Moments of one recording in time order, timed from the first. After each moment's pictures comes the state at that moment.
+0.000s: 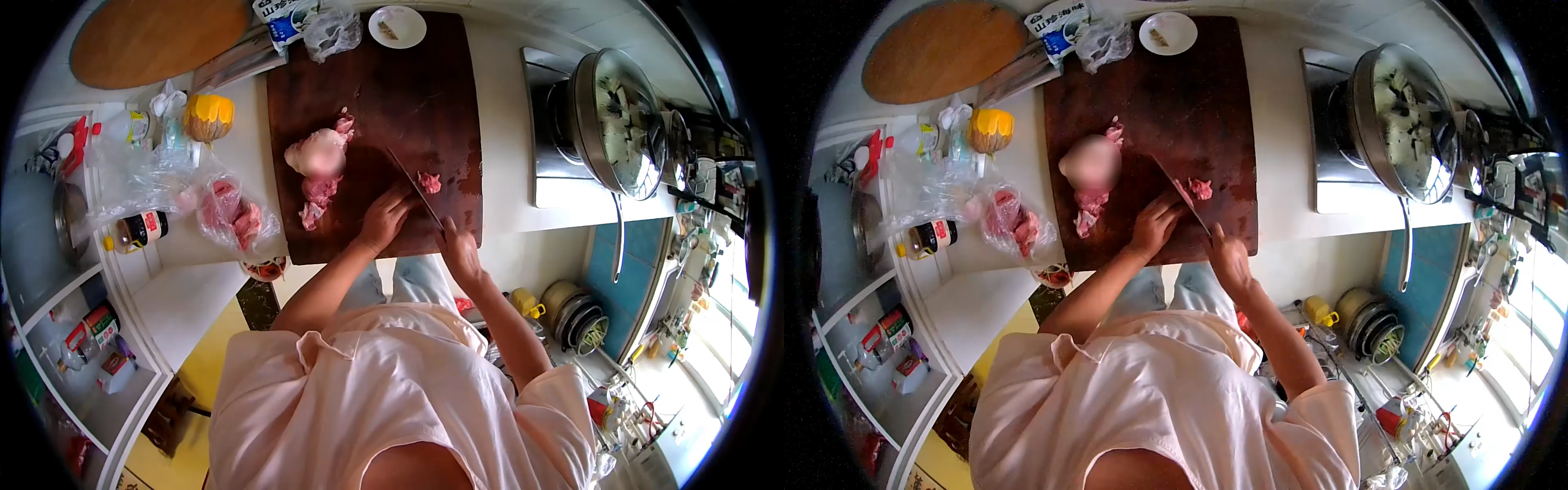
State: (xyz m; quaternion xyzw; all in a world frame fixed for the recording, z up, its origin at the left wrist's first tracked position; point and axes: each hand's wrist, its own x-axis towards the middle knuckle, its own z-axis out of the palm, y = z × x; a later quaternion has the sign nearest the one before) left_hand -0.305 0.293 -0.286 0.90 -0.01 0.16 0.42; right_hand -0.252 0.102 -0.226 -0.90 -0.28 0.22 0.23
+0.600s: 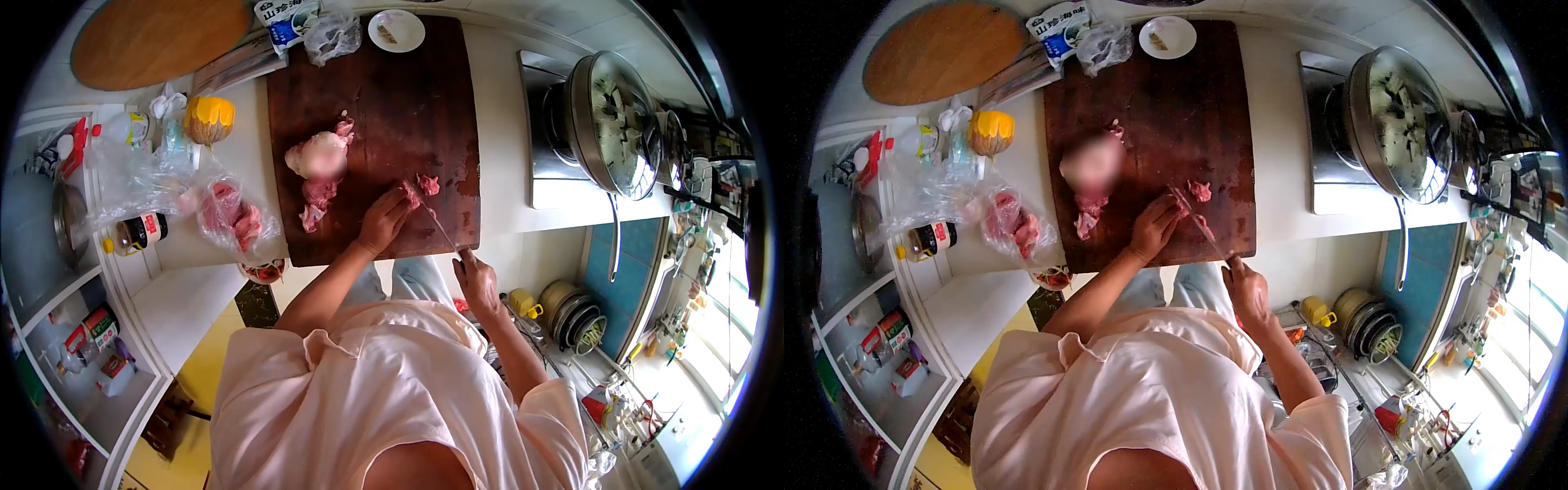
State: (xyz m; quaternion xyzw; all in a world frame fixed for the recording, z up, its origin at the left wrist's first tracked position) left_hand -0.310 0.293 -0.290 0.89 0.00 0.19 0.42; right_hand -0.278 0.065 -0.163 -0.91 -0.22 0.25 0.23
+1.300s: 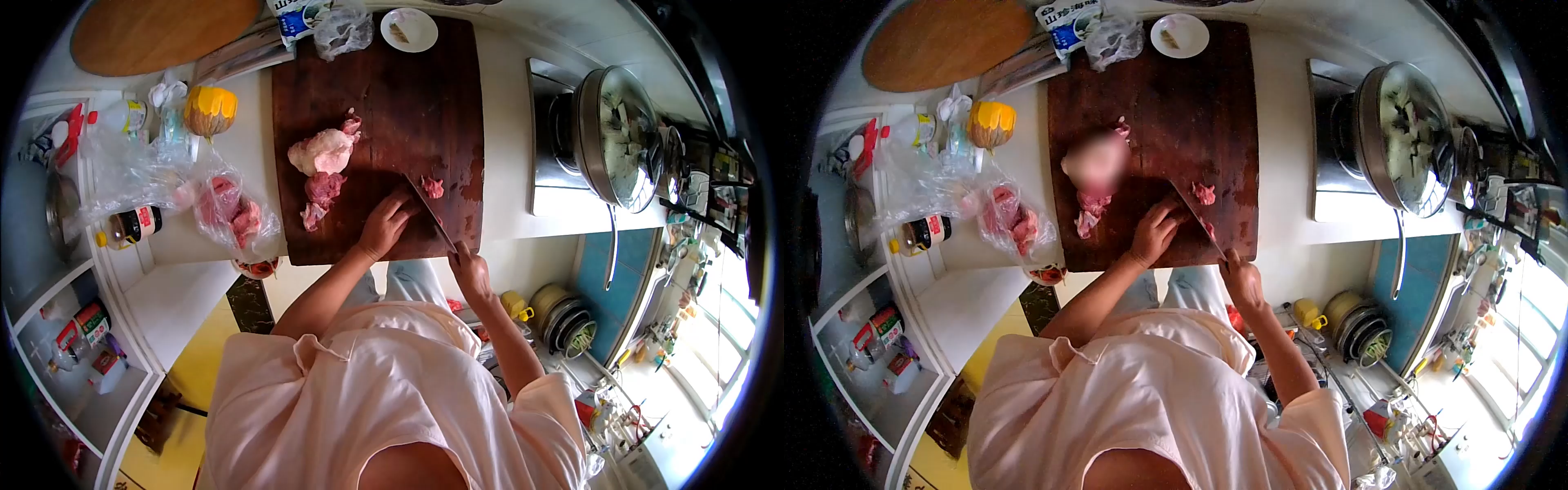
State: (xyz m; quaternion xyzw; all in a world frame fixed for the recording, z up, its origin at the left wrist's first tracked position) left_hand -0.315 0.296 -0.282 0.88 0.01 0.15 0.45; right_hand -0.270 0.063 -0.219 -0.91 -0.24 0.27 0.19
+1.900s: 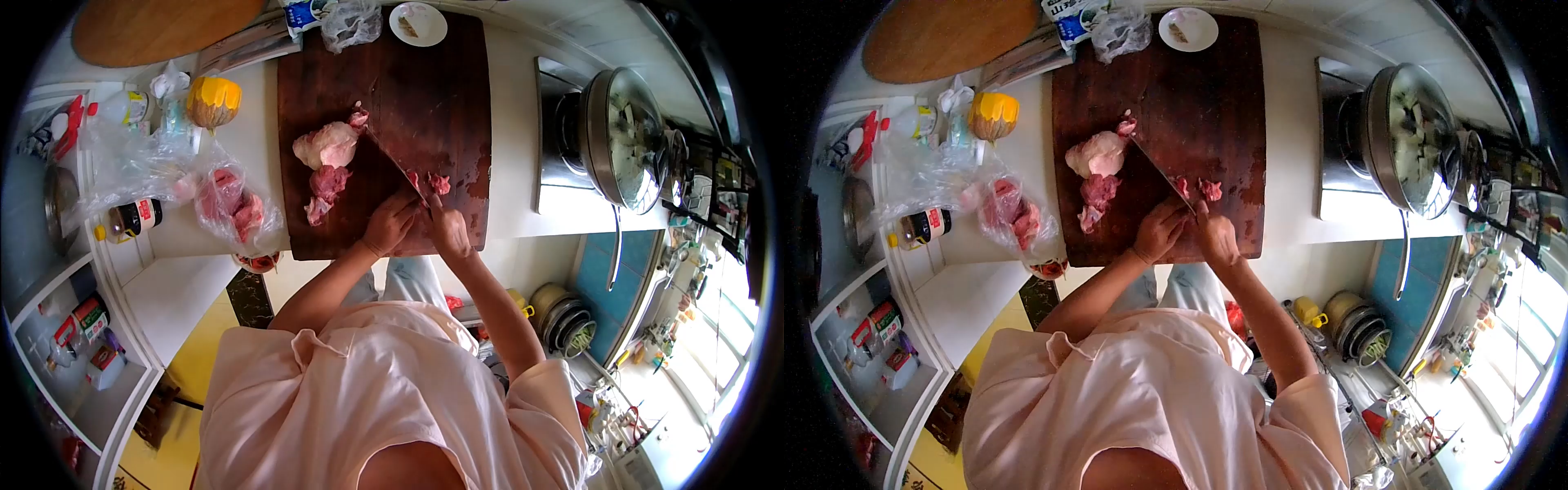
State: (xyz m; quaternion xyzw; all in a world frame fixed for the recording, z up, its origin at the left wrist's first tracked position) left_hand -0.321 0.293 -0.293 0.87 0.02 0.15 0.47; right_hand -0.235 0.153 -0.254 -0.90 -0.31 0.24 0.21
